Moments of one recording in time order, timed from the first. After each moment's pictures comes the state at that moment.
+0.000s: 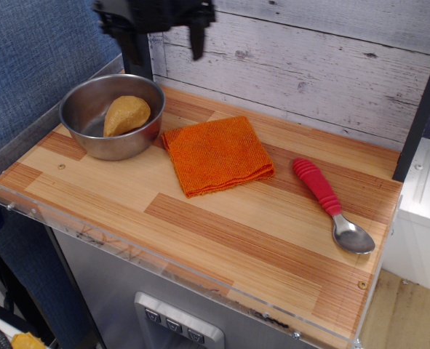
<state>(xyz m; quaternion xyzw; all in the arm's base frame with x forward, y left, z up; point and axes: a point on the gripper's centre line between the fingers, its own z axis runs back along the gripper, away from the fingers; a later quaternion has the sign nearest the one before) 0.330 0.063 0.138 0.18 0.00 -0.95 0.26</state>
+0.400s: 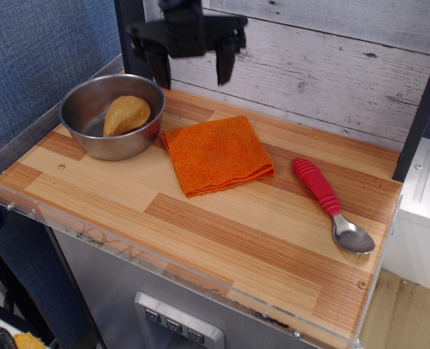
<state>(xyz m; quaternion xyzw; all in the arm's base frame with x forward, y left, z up) 0.337 0.048 0.110 0.15 0.02 -0.95 0.26</state>
